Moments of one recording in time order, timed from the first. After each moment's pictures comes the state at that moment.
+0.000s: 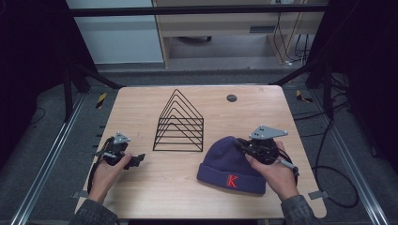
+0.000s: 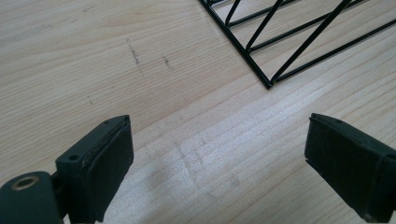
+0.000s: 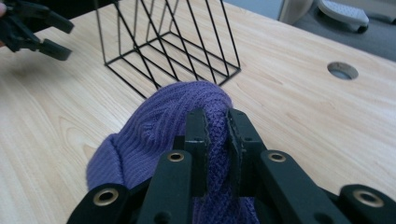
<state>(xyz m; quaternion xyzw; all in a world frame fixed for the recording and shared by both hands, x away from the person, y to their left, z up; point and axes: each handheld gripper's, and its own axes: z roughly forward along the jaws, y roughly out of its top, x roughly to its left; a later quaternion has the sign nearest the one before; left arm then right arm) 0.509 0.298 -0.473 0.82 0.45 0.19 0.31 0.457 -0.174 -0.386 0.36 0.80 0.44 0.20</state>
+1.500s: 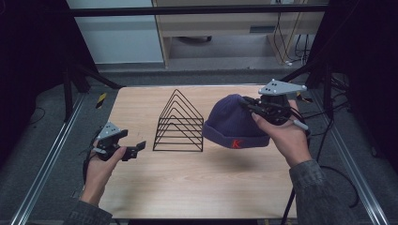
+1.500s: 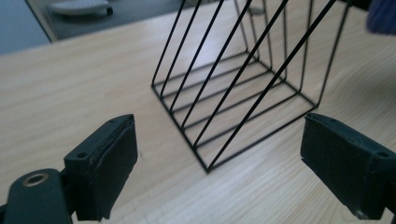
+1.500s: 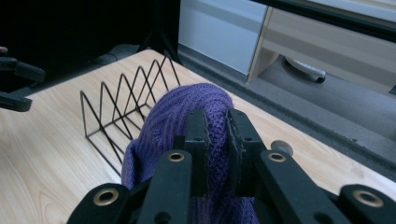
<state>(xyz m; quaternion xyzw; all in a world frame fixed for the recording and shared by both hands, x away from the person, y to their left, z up) 0.485 0.285 -0.394 0.77 0.40 0.22 0.45 0.493 -0.179 -0.267 0.34 0.76 0.48 0.27</state>
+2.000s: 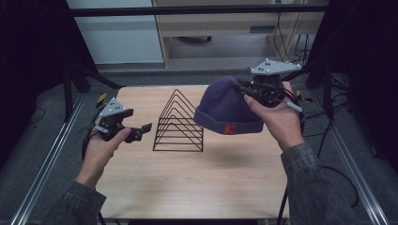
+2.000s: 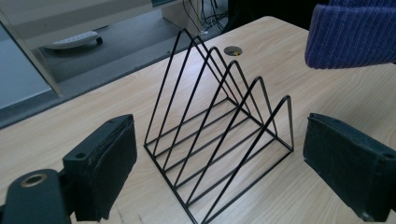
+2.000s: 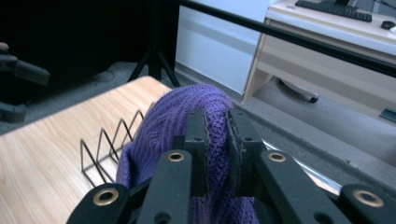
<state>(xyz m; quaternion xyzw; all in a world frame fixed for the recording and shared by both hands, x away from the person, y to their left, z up) 0.505 0.254 -0.320 0.79 0.35 0.23 0.45 0.510 -0.156 -0.226 0.33 0.75 0.49 0.29</state>
